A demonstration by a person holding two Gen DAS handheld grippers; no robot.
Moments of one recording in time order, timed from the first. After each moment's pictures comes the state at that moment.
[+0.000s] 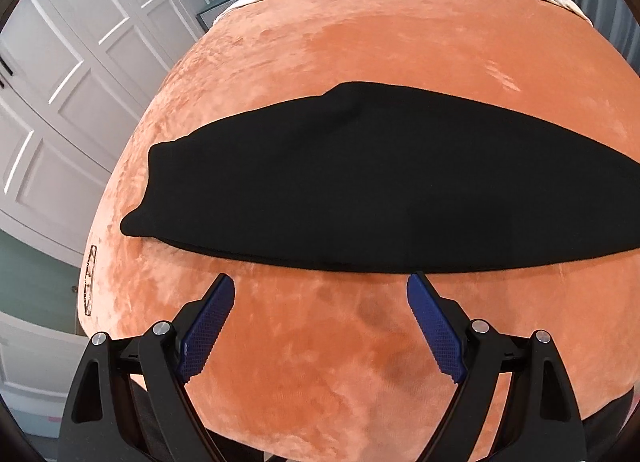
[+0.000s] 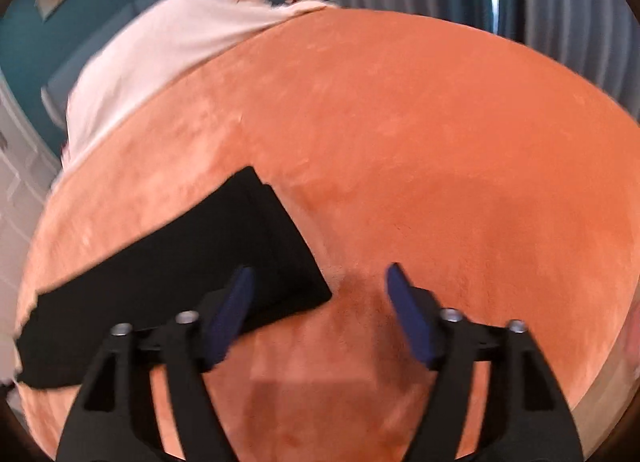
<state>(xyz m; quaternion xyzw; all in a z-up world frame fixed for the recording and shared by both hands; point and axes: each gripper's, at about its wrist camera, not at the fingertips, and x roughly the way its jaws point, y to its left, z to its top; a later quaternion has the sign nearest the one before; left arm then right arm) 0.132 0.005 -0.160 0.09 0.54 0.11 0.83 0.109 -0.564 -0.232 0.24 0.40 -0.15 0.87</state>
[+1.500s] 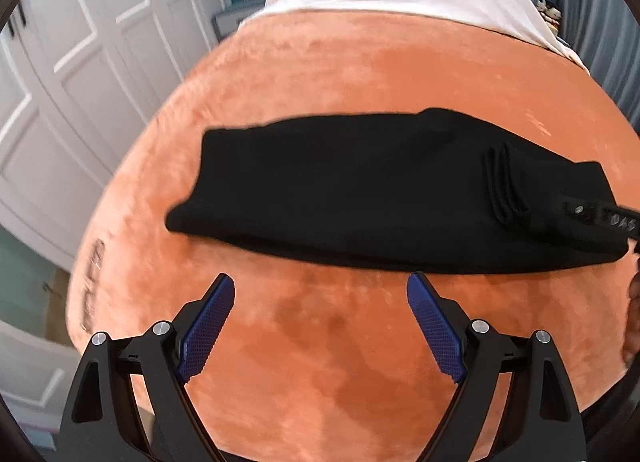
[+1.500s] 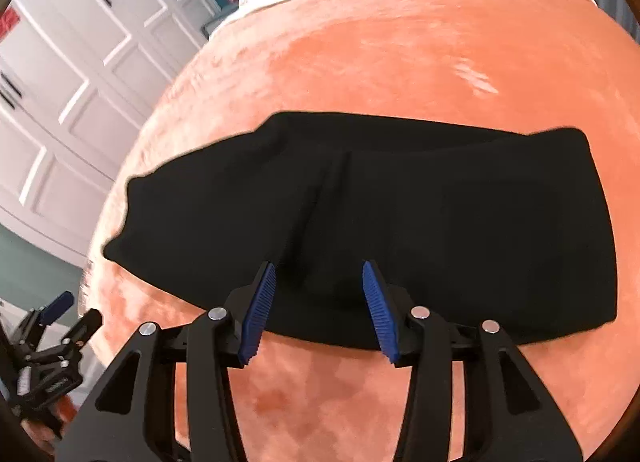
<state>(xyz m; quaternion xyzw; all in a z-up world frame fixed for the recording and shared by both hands) 0.102 0.160 -0.151 0.01 0.50 0.08 0.86 0.209 -0.072 -0.194 0.12 0.53 0.16 0.83</state>
